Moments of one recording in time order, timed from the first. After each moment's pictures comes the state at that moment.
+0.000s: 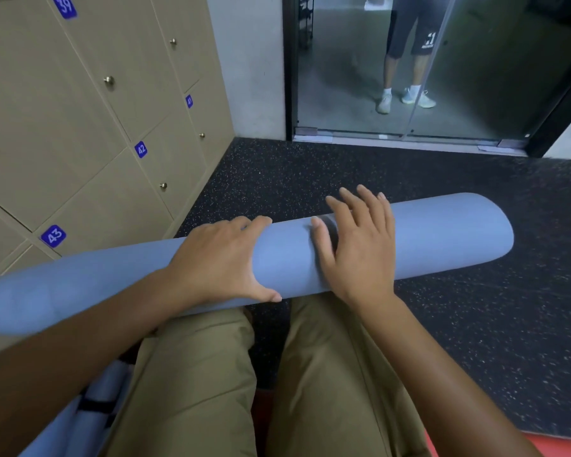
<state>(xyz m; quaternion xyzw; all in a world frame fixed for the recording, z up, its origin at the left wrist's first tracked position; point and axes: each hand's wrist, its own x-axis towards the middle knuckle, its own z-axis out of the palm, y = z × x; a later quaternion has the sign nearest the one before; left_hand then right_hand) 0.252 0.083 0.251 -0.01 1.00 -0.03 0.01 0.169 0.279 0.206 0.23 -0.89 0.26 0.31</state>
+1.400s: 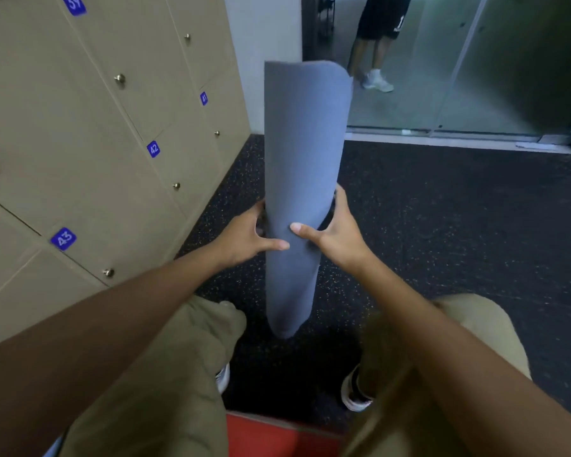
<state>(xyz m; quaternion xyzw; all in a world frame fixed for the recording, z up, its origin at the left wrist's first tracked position) 0.131 0.013 0.154 -0.07 0.89 0.45 0.01 0.060 0.222 0.157 0.25 -0.74 0.61 -0.10</state>
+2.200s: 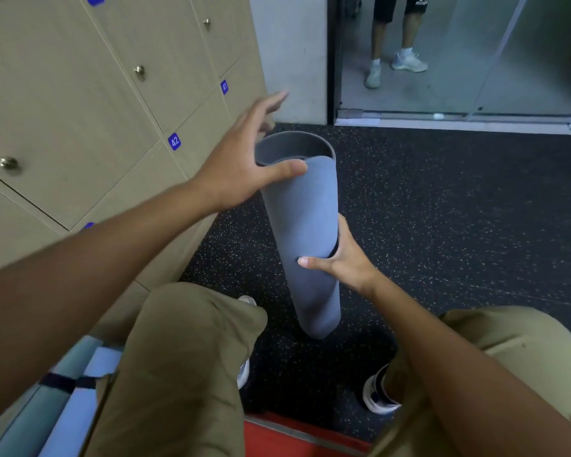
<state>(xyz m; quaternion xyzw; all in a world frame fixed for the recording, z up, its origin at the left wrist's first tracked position) 0.122 0.004 0.277 0.04 0.93 0.33 -0.16 0.050 0.203 0.084 0.26 -0.73 0.59 -0.24</state>
